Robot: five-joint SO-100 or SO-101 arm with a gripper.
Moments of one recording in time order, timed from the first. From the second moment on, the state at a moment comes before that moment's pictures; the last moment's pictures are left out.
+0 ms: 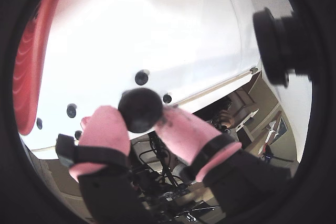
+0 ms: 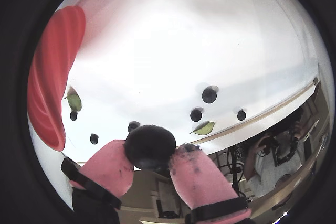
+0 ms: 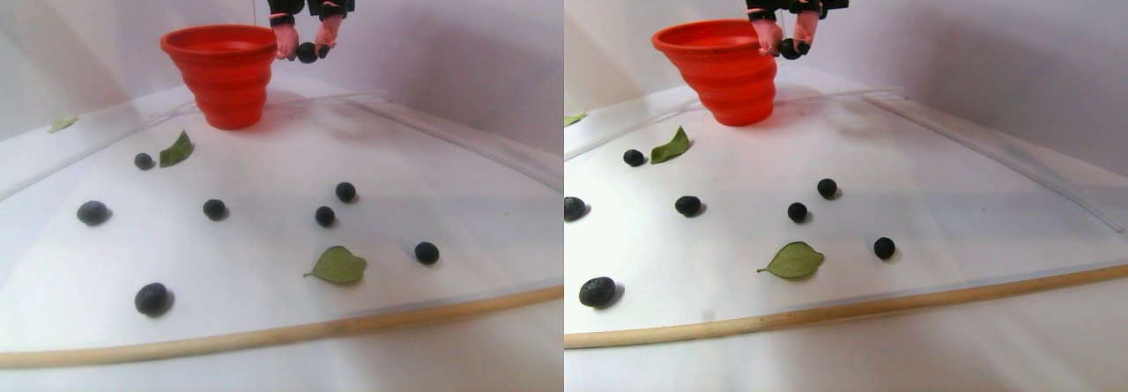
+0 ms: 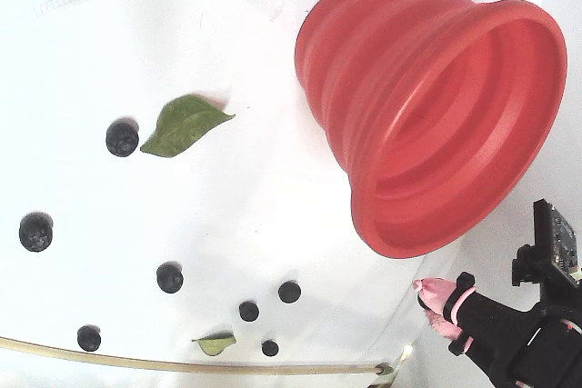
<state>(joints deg) 10.6 126.6 119.2 51.7 -82.7</state>
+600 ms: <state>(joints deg) 9.3 130.7 113.5 54.3 -82.6</state>
